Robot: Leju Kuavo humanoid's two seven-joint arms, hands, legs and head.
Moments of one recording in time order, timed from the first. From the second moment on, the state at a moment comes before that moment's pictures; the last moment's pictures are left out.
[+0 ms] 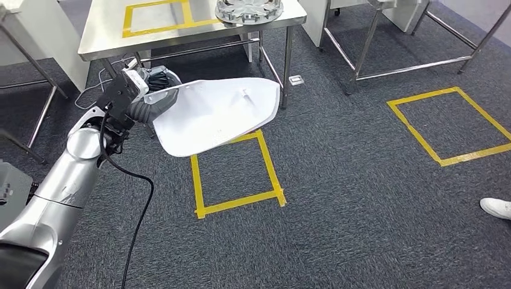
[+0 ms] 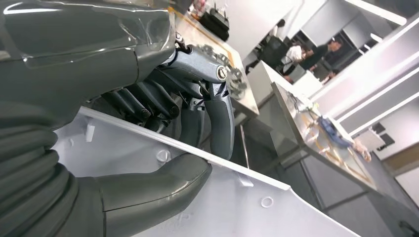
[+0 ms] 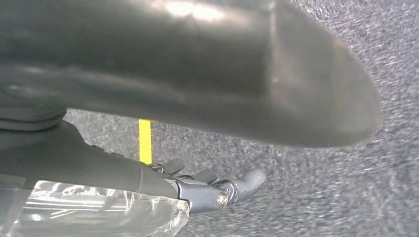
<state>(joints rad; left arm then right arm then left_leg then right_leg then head) -0.74 0.25 -0.39 -1.19 -0.13 -0.24 -0.12 -0.05 0.01 -1.38 -0.12 1.35 0.10 -0.41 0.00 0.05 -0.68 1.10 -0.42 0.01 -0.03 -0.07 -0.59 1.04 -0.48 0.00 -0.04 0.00</state>
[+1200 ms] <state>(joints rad) -0.75 0.28 -0.41 -1.21 -0.08 -0.29 -0.14 -0.06 0.02 -1.38 -0.14 1.35 0.10 -0.40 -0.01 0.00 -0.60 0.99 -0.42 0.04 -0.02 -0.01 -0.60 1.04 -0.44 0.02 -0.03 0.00</state>
